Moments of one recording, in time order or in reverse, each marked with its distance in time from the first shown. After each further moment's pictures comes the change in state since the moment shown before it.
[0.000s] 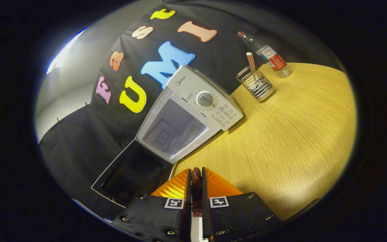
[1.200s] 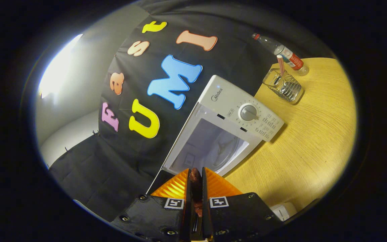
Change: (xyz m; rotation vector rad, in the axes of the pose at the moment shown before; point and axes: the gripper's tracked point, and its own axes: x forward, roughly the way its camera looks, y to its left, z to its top) arm 0.072 0.107 0.053 0.188 -0.159 0.072
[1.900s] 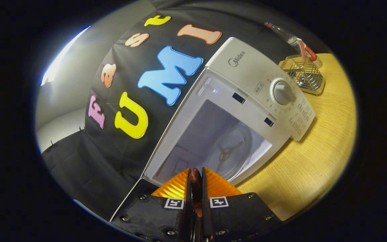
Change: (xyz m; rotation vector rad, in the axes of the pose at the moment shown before) arm 0.128 -0.002 -0.024 -0.044 -0.070 -0.077
